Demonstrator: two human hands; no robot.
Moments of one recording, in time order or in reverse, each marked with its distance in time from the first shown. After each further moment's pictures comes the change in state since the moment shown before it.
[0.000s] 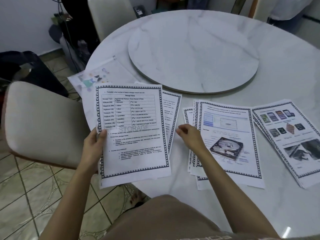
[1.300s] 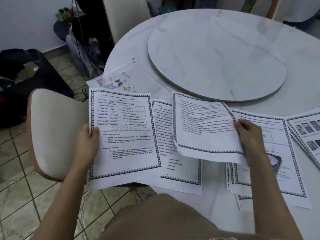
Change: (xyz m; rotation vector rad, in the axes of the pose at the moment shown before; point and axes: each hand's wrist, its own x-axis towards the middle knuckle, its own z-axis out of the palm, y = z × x) left_hand 0.101 0.000 -0.093 0.412 0.151 0.027; right_hand 0.032 -0.017 -0.032 0.225 0.443 0.190
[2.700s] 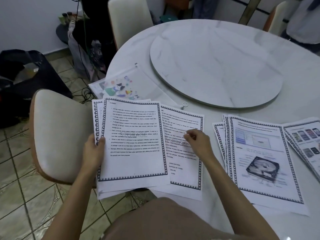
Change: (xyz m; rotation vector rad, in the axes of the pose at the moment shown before) left_hand -0.007 -0.023 0.012 -0.155 -0.012 -0.118; right_hand -0.048 -0.011 0.103 -0.242 -0.332 -0.222
